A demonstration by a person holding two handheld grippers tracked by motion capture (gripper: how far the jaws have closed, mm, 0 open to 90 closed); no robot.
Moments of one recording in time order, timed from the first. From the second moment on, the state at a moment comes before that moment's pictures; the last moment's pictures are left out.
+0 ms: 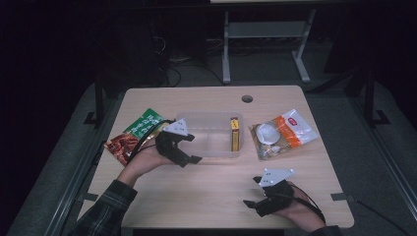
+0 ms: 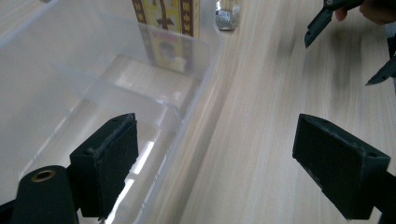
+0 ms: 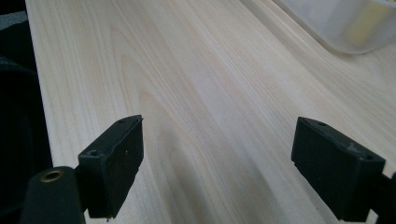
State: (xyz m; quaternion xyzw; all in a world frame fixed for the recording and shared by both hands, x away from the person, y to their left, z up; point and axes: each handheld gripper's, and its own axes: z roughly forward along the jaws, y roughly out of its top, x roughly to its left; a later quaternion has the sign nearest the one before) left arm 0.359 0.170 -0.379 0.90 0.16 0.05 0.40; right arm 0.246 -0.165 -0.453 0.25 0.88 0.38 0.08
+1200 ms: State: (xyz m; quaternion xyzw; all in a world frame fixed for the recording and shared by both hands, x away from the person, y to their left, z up) left arm 0.335 0.294 -0.426 0.86 0.29 0.14 0.38; right arm 0.250 -0.165 -0.456 0.26 0.88 0.38 0.08
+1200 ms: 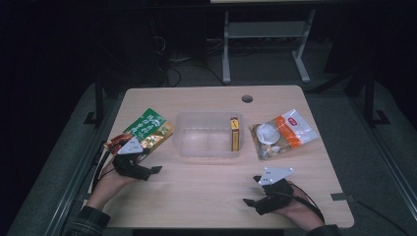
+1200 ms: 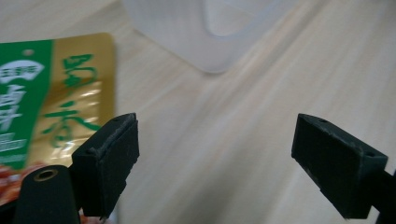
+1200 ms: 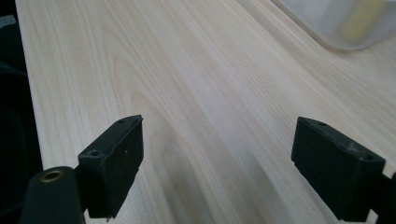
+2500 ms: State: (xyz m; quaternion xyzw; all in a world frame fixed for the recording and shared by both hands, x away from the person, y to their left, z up) left arm 0.458 0.380 -0.449 0.82 0.41 0.18 0.36; right arm 0.258 -0.170 -0.460 0.30 0.87 0.39 0.09
